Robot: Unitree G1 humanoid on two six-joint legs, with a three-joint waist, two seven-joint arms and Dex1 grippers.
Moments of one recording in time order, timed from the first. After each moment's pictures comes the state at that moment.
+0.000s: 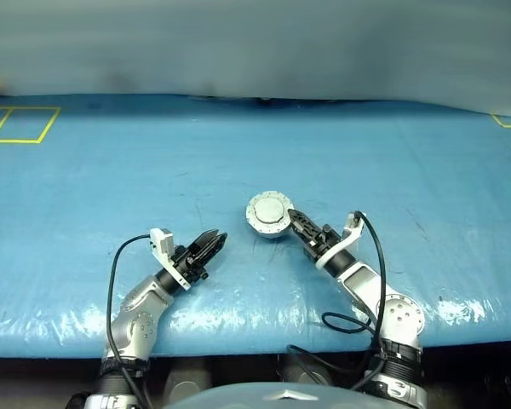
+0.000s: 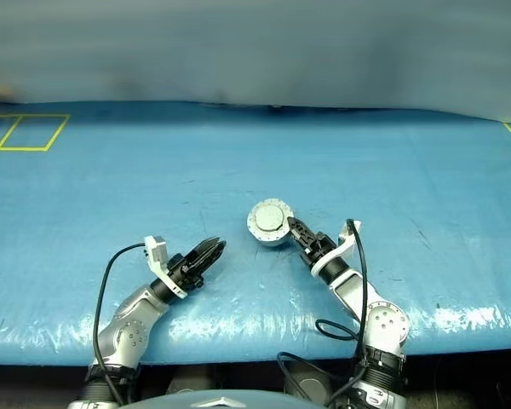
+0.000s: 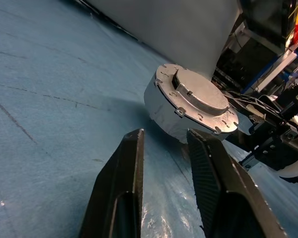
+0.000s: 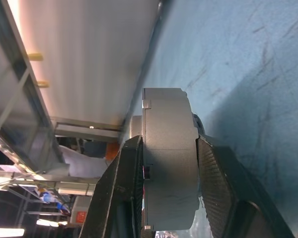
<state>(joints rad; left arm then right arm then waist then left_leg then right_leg) 0.02 0.13 0.07 0.08 -0.70 0.25 -0.85 -0.11 0.07 -0.40 -0.09 1.20 0.92 0.19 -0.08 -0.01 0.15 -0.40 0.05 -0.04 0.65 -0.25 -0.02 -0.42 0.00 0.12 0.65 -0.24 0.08</state>
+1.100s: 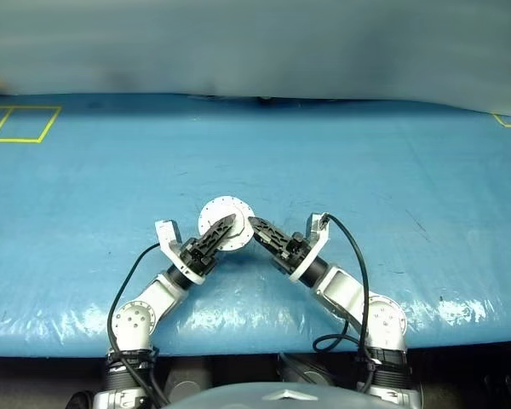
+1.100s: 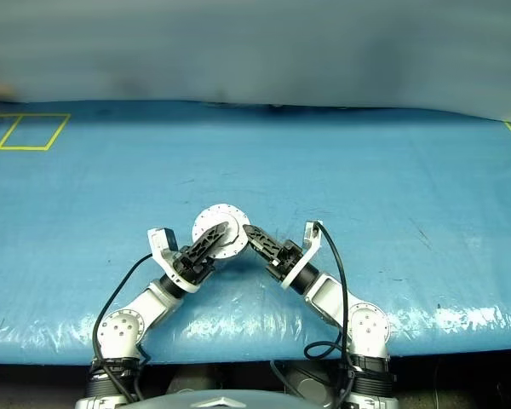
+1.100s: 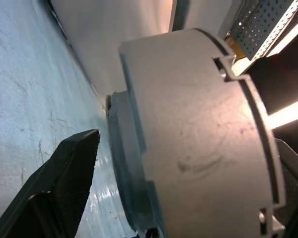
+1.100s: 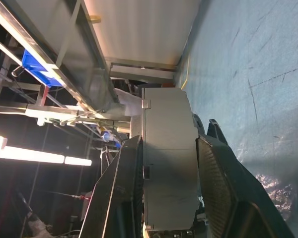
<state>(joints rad) -0.02 0.05 0.17 -0.01 -1.13 0.73 -0.74 -0.05 0.04 -0.15 -0.14 1.39 0.97 0.20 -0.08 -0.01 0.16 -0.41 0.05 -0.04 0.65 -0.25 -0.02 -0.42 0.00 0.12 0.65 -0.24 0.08</state>
